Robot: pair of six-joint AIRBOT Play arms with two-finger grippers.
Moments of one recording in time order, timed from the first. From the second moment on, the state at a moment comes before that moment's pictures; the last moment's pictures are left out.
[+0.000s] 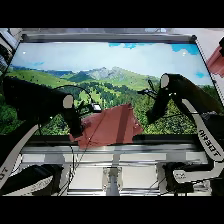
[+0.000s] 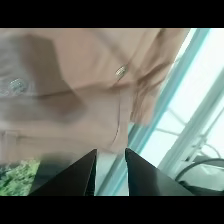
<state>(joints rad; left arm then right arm) -0.51 -1.20 1.01 1.40 -1.55 -0.85 0.20 -1.50 1.24 -1.39 1.75 1.15</state>
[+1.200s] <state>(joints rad) -0.23 -1.08 1.01 1.64 -1.36 -1.46 0.09 -1.71 1.17 -0.89 1.31 0.78</state>
